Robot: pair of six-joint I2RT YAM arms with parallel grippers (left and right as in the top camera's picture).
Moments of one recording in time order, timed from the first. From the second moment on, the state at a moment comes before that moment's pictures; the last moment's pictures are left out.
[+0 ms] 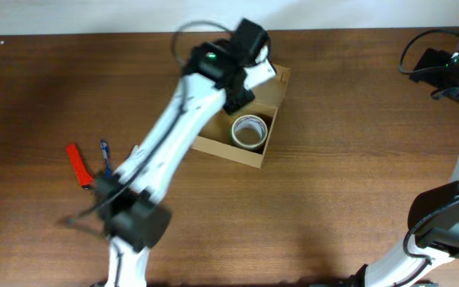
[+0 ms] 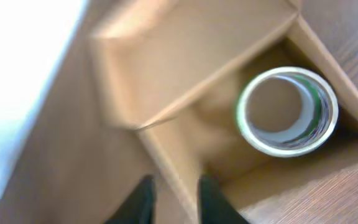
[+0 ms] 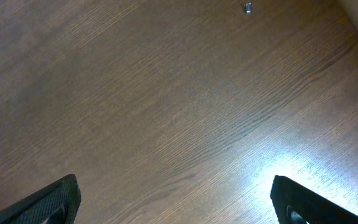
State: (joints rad) left arm -0.56 2.07 2.21 -1.25 -0.20 0.48; right arm -0.34 1.93 2.04 -1.23 0.18 0.25
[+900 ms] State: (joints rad) left arm 0.39 1.66 1.34 -1.05 -0.11 -0.18; right arm -0.34 1.93 2.04 -1.23 0.18 0.25
